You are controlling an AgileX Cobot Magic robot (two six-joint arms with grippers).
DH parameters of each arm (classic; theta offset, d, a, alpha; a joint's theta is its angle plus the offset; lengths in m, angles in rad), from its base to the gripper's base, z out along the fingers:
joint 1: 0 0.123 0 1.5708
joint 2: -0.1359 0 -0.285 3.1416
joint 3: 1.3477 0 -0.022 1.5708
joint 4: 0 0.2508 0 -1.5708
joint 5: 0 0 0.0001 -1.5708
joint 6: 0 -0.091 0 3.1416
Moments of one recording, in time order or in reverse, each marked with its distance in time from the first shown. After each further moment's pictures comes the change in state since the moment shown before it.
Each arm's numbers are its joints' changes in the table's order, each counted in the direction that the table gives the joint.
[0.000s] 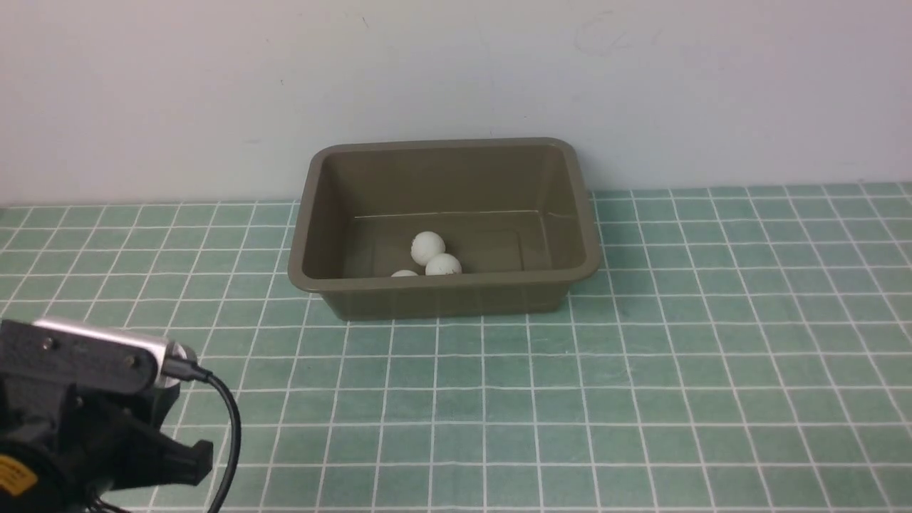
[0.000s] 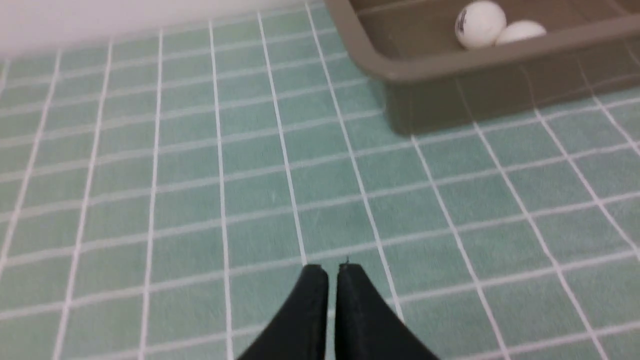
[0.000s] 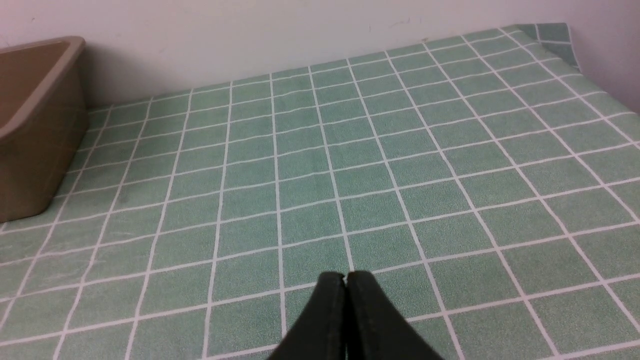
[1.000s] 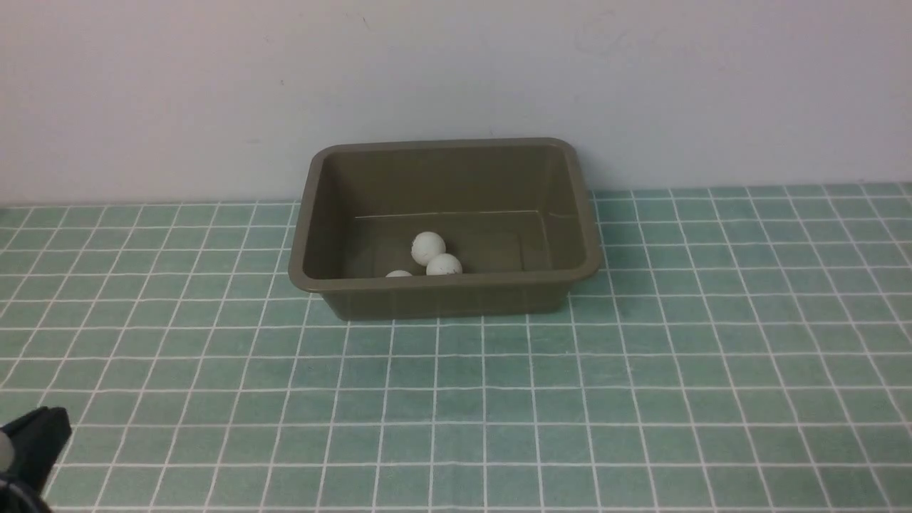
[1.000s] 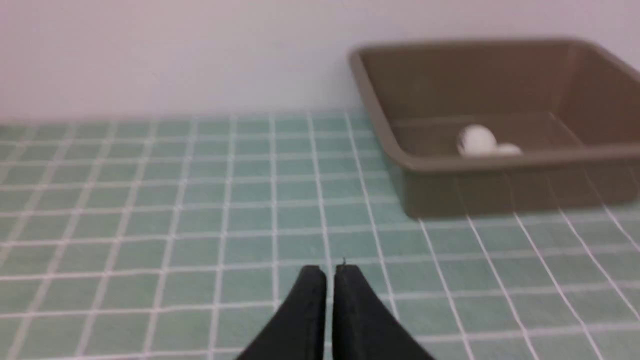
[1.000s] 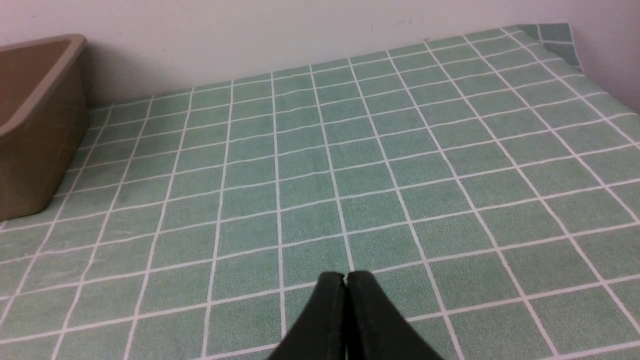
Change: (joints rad) right arm 0.000 0.000 0.000 0.000 0.001 0.004; left arm 0.219 0.647 0.055 -0.015 0.420 0.049
